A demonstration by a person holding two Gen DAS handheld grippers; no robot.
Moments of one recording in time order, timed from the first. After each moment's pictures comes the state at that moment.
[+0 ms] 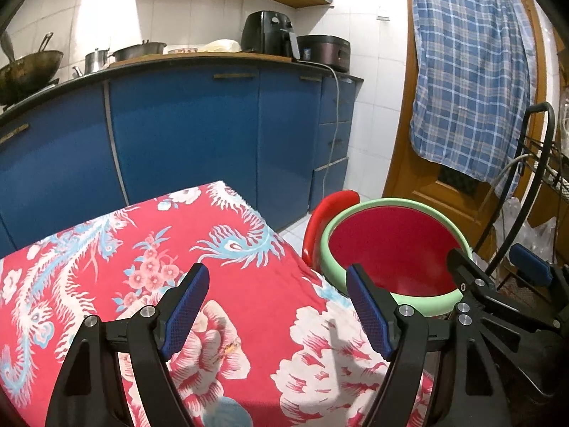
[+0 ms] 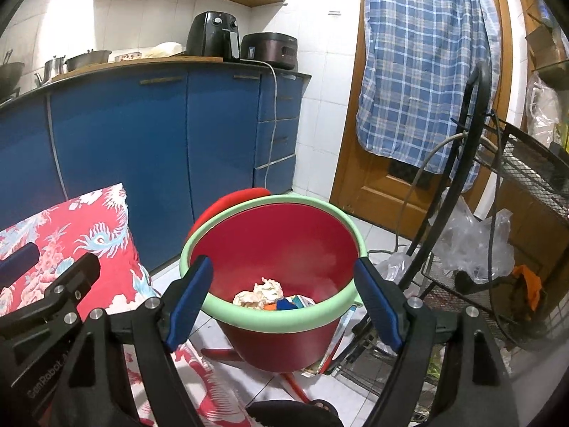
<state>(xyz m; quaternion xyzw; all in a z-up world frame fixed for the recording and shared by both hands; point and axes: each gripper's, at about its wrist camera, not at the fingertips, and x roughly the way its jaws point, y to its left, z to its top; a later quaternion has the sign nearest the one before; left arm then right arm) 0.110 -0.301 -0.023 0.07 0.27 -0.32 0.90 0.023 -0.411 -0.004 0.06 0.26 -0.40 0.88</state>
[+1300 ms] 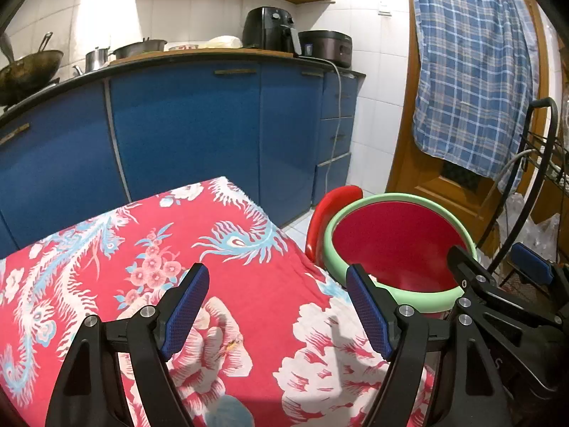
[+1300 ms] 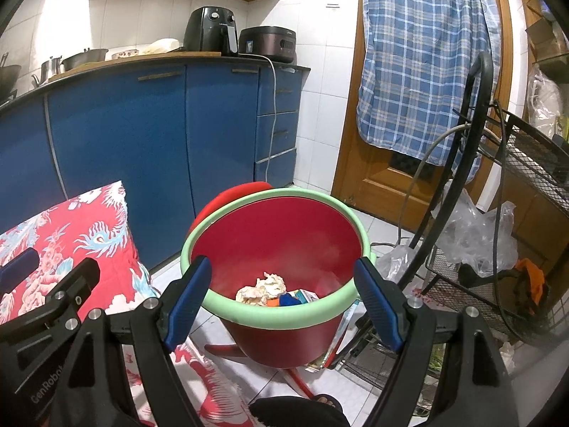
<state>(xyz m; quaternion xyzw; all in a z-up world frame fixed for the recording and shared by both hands) 0.109 -0.302 -0.024 0.08 0.28 -0.32 0.90 0.023 -0.414 -0.005 0.08 0.27 -0.40 0.87</state>
